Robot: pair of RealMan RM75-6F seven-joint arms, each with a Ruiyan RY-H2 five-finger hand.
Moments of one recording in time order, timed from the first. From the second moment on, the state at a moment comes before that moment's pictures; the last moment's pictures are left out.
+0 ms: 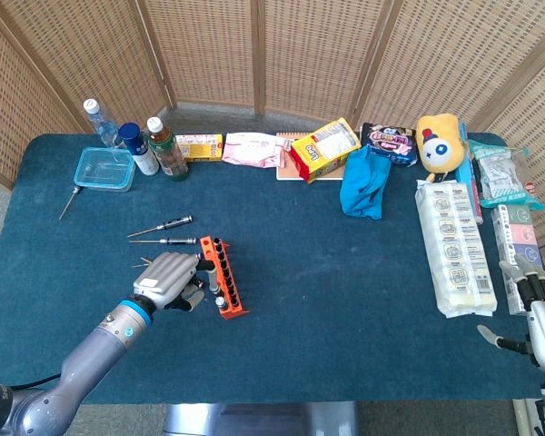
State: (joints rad) left arm -0.98 -1.06 -0.11 -2.27 0.57 1.03 0.39; right arm 0.04 -1.02 0.08 -1.71 -1.46 1.47 0.19
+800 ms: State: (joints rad) left arm -0.98 -1.04 -0.13 -2.29 0.56 1.03 0.36; right arm 0.04 -1.02 0.08 -1.70 -1.46 1.47 0.19
